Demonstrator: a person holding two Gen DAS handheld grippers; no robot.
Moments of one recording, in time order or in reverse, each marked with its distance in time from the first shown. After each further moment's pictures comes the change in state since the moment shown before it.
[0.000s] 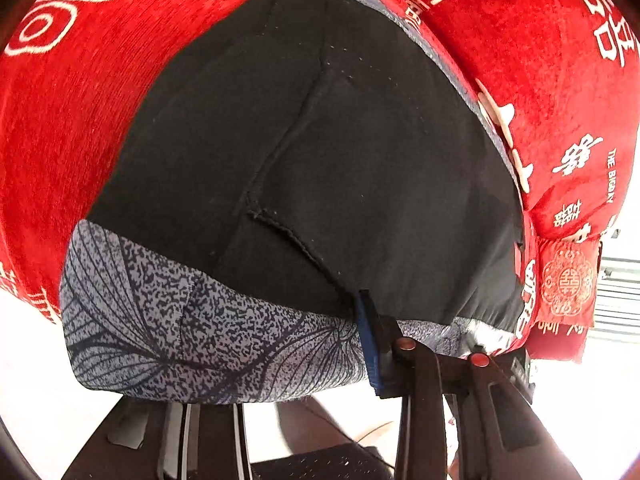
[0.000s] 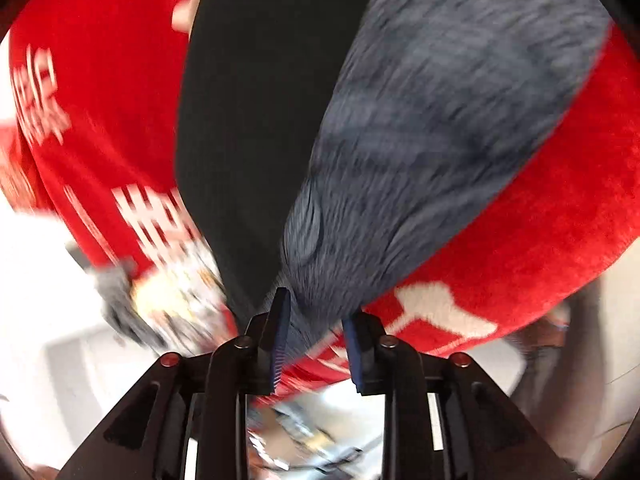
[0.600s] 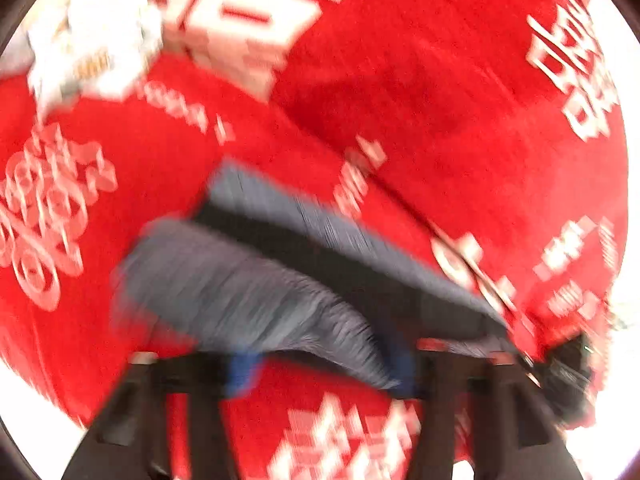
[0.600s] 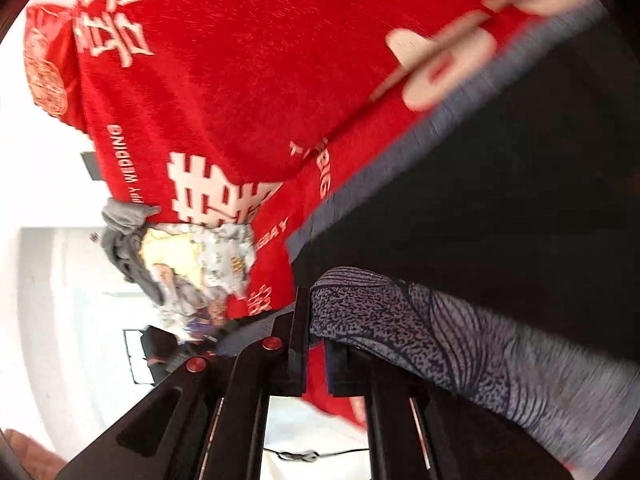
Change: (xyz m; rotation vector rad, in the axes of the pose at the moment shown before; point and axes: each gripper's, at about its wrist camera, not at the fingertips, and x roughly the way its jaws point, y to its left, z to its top) left arm -0.069 -0.114 0.132 0.020 -0.426 0.130; right arm 0.037 0.237 0.150 -0.488 0.199 -0.105
